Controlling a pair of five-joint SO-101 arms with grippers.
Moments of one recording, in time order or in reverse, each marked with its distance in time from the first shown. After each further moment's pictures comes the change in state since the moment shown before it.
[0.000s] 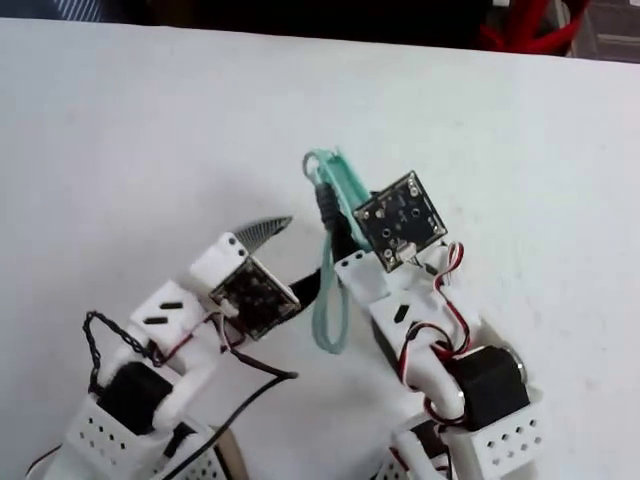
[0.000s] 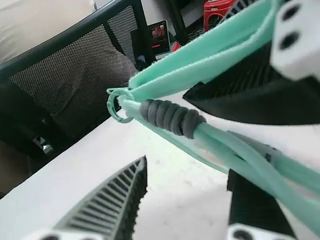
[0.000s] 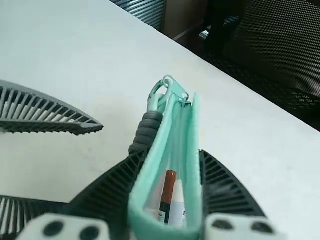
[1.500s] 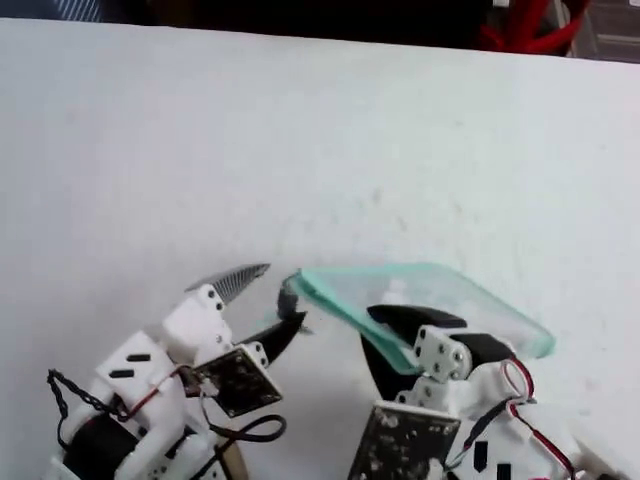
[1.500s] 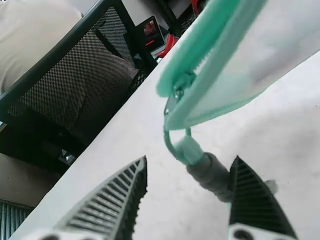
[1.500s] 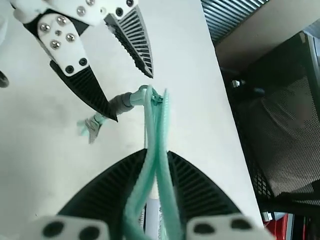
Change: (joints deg) left arm -0.4 -25.0 4.2 22.4 -13.5; right arm -14.0 -10.4 -23.2 37.0 35.3
